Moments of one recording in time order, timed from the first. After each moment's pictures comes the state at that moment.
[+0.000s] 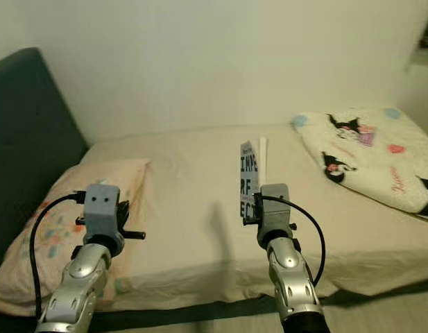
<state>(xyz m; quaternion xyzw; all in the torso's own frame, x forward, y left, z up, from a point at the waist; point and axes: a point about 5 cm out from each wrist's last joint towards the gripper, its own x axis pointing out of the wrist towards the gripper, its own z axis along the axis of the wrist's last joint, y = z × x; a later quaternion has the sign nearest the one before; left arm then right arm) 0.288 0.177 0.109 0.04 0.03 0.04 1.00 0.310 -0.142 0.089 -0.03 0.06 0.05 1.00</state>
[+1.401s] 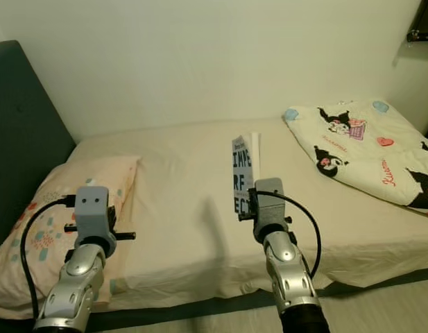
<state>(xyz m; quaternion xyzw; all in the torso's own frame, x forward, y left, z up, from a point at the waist) 0.290 0.189 0.097 0.02 0.07 0.10 0.99 0.319 -0.145 0.098 -0.05 0.05 0.05 1.00</state>
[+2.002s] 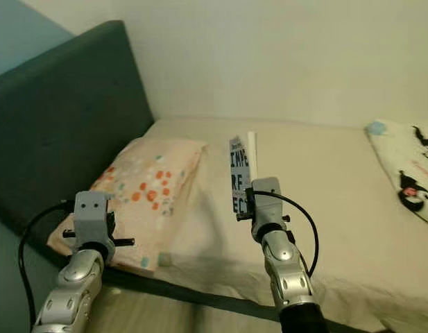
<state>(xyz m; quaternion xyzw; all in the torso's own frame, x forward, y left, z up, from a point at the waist) 0.282 0.194 0.092 0.04 0.08 0.11 0.99 0.318 -0.138 0.097 -0.05 0.05 0.06 1.00</state>
